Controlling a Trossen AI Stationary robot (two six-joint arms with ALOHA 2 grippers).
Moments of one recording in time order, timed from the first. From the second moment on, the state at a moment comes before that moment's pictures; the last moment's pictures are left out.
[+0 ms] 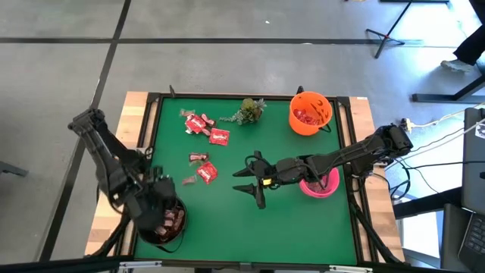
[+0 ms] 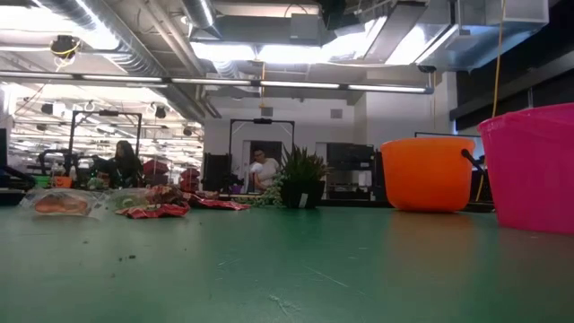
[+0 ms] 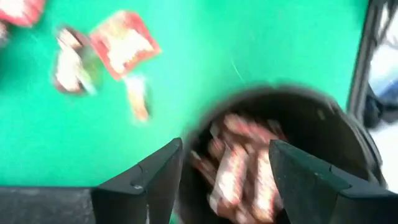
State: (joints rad) left arm -0.86 1.33 1.31 -1.33 -0.30 -1.06; right arm 0.30 1.61 1.10 0.32 0.17 0.28
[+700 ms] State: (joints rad) left arm -0.29 1.35 0.97 -1.07 -0.13 -0.51; right arm 0.30 1.61 1.10 0.31 0.15 0.28
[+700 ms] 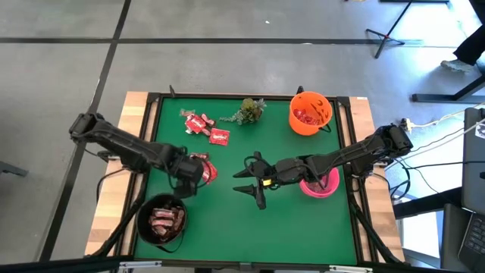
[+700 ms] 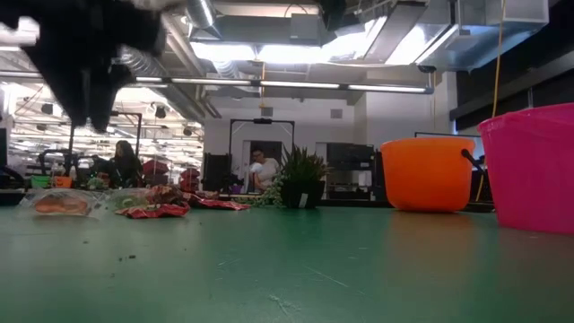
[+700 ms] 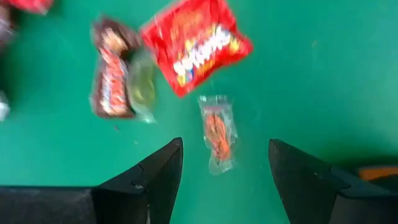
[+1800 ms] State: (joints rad) left arm -0.14 1.47 0.69 -0.76 -0.04 -0.44; right arm 0.29 1.61 1.10 0.27 0.16 0.28
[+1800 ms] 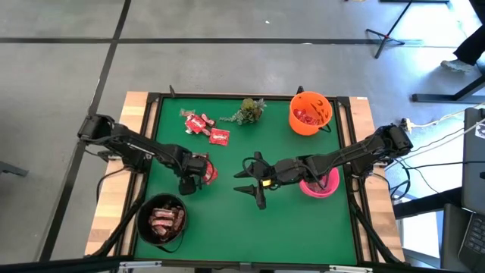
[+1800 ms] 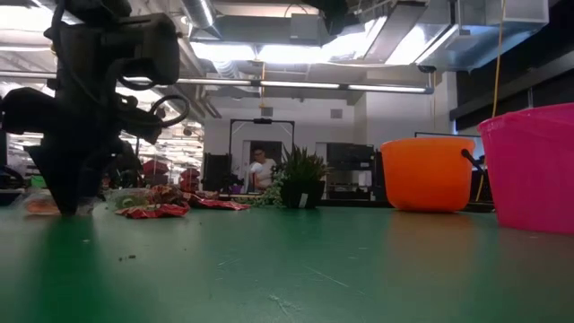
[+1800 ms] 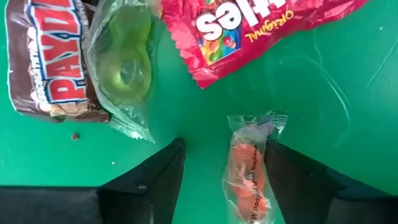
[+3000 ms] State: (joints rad) left arm -0.32 1.27 1.23 -0.80 -0.25 -0.31; right arm 0.30 1.62 1.10 0.28 0.18 0.28
